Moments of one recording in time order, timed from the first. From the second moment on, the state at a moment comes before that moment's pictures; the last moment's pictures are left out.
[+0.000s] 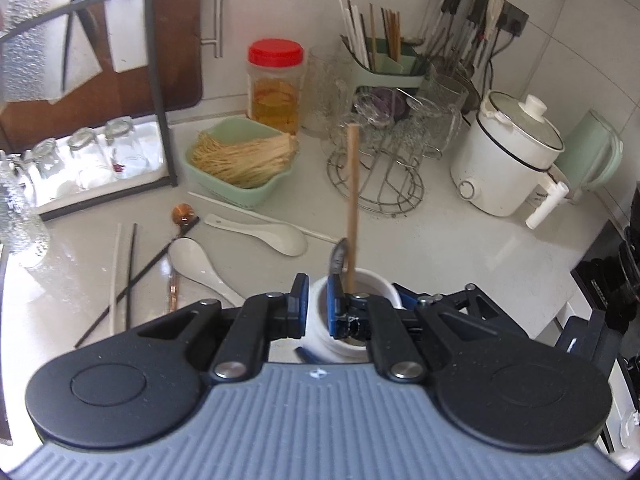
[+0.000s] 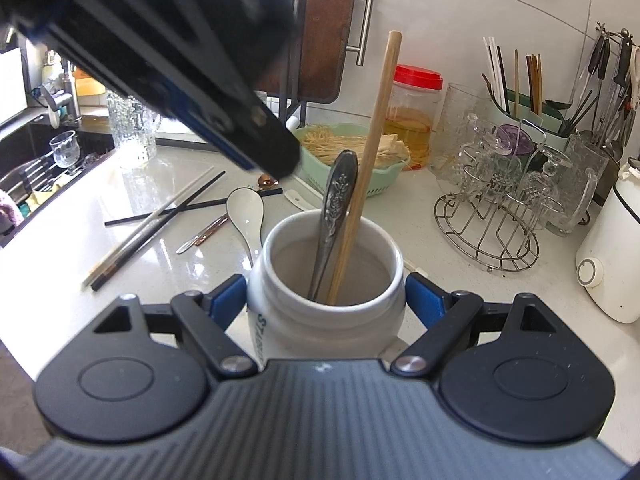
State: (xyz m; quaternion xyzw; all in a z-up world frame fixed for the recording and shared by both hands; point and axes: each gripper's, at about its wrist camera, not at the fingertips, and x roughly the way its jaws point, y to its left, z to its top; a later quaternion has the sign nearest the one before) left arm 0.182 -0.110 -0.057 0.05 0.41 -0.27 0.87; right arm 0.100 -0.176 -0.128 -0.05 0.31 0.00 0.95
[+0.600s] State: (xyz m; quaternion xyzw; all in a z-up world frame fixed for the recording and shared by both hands) left arm 0.158 -0.059 -0.055 0.00 0.42 -0.16 0.89; right arm 0.095 -0.184 -0.130 -0.05 0.31 0.00 0.95
